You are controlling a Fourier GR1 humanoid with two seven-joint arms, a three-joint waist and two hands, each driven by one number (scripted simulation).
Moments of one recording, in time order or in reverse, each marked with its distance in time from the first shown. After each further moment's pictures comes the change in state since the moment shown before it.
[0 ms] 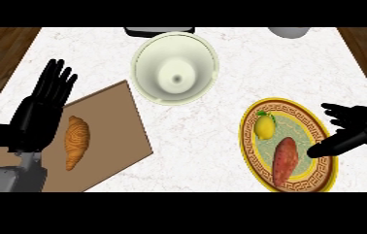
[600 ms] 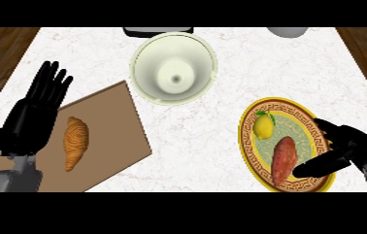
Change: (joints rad) left arm 0.023 -0.008 0.038 -0.018 -0.005 -0.034 0.016; right arm 0.131 0.042 0.091 -0.130 0.186 -0.109 -0.036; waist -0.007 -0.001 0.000
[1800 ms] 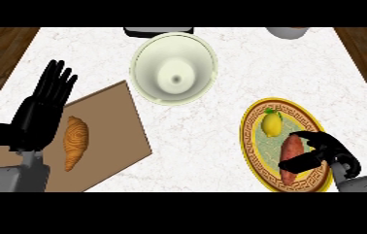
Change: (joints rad) left arm -0.030 -0.069 0.050 0.046 -0.067 -0.059 0.001; right arm 0.002 0.172 0.020 0.181 0.207 0.032 -0.081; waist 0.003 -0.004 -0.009
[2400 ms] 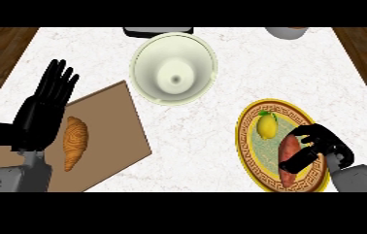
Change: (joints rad) left arm -0.002 -0.026 0.010 -0.017 -0.021 -0.002 0.018; right arm -0.077 -0.010 0.036 0.083 0.109 0.099 -0.053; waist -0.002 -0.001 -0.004
